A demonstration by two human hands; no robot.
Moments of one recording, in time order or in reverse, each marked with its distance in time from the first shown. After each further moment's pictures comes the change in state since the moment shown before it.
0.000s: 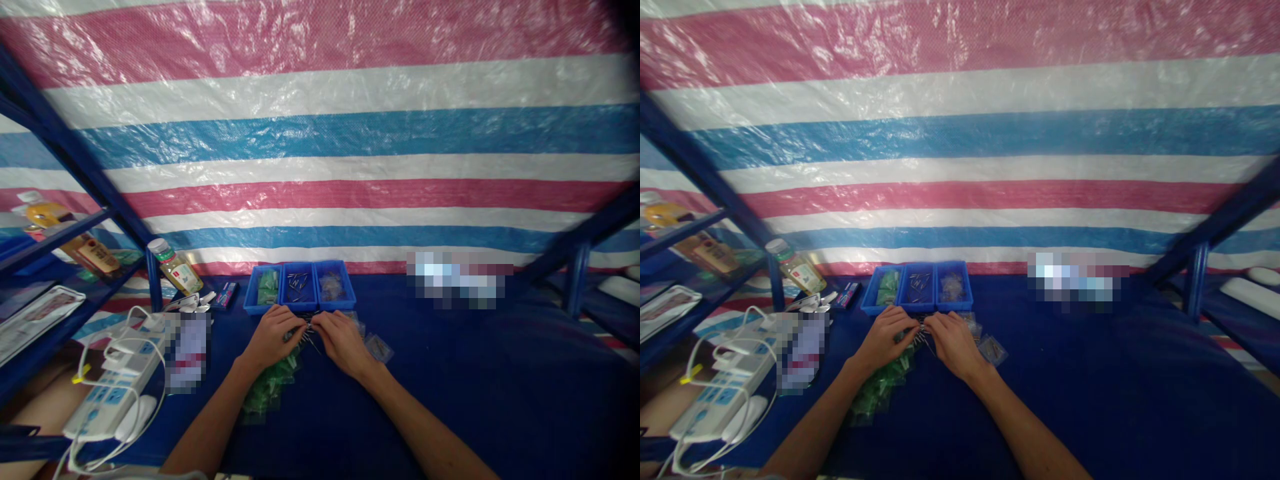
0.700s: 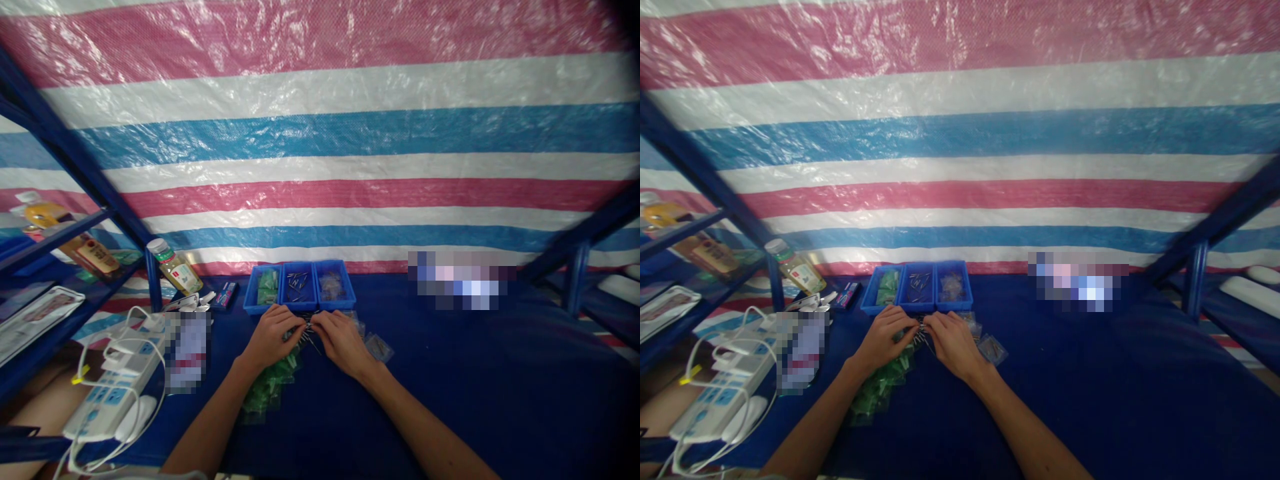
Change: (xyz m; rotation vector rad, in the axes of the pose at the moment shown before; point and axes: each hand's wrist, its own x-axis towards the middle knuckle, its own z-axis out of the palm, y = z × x) left_hand 0.001 0.002 -0.002 -0.010 0.038 0.002; right_hand 0.000 -0.002 -0.002 0.012 0.009 0.014
